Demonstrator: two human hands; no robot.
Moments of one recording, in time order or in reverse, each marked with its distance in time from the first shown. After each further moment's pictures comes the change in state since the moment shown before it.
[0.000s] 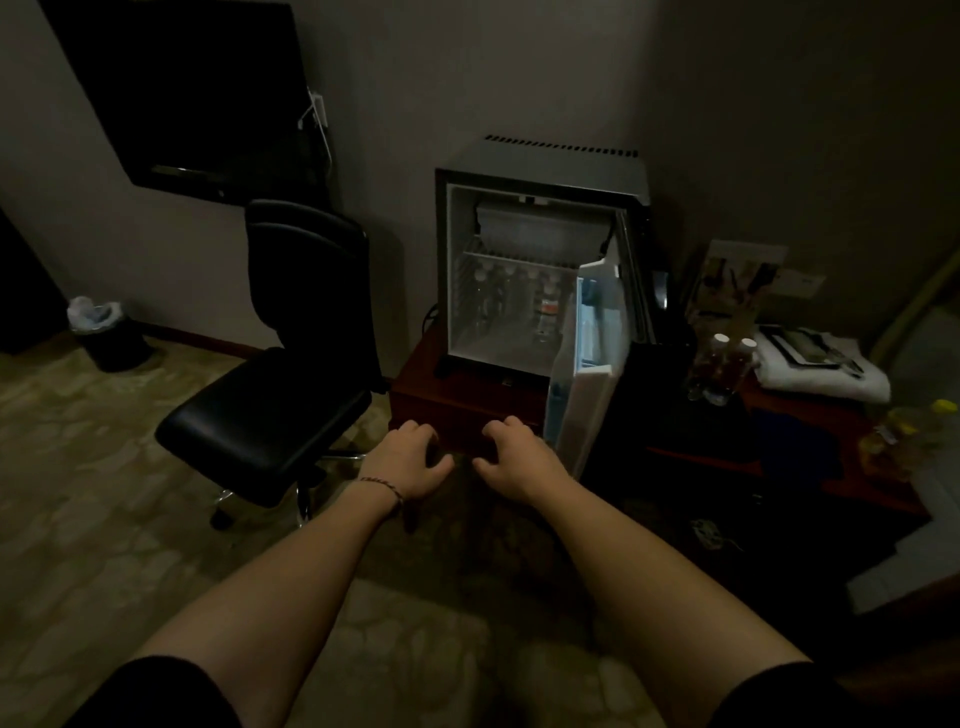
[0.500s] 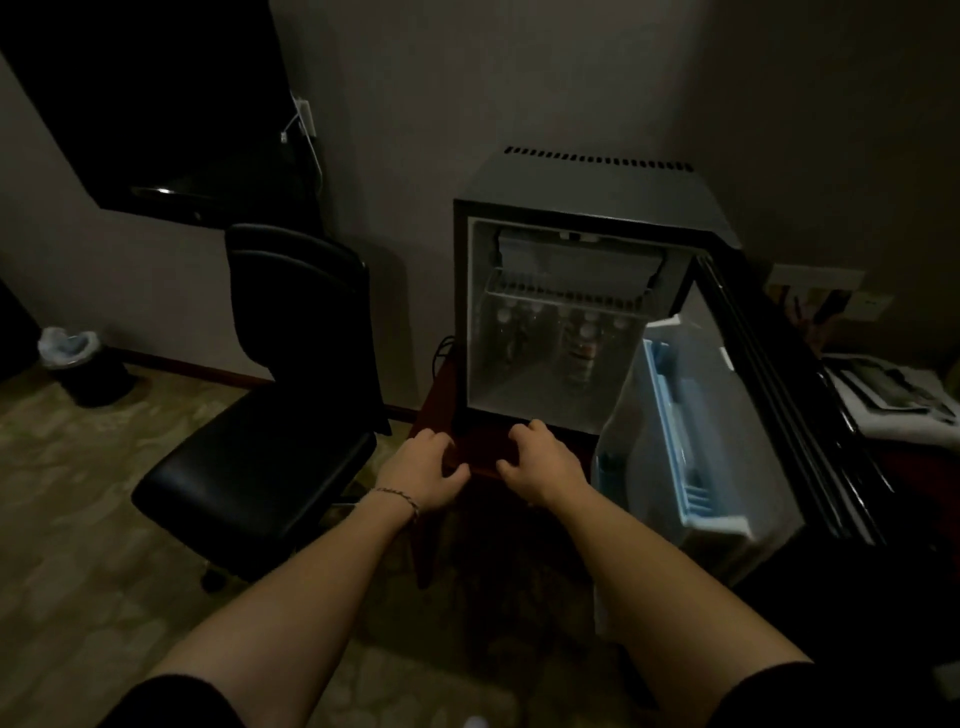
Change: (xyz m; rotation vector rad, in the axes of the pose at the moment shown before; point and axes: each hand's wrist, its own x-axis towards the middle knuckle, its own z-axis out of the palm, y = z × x) left_hand 0.185 -0.050 -0.025 -0.013 -0.036 0.023; right_hand 0.199 0.000 -0.019 -0.060 0.045 0.142
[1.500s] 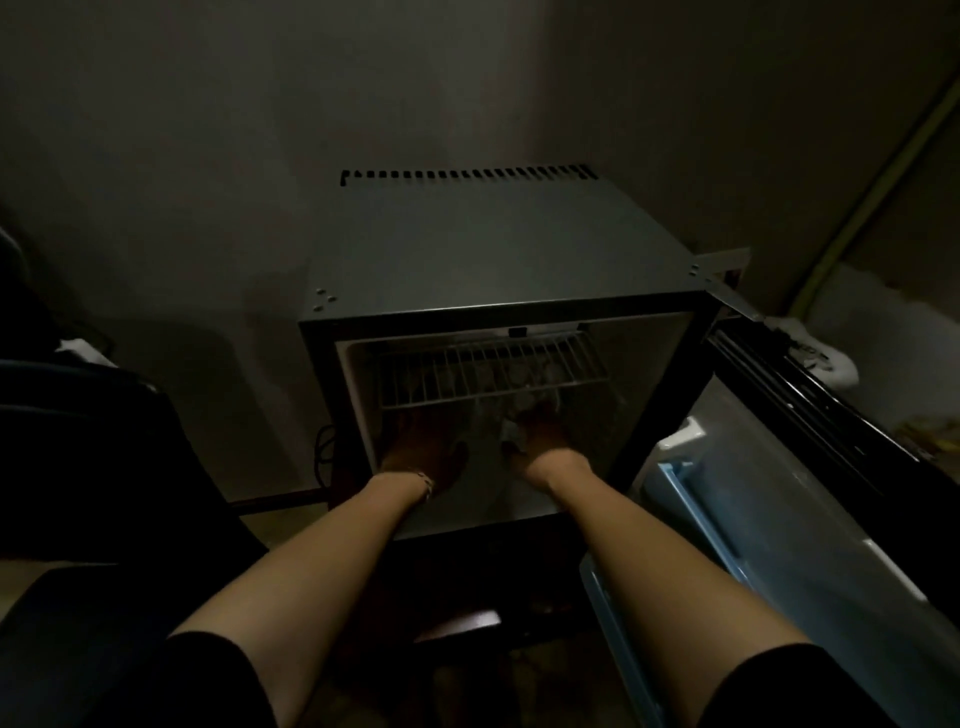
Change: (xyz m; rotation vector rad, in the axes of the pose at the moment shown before) left_hand 0.340 0.059 0.007 -0.035 -0.251 0.332; right_hand 0.250 0.095 -0.066 0.239 0.094 0.452
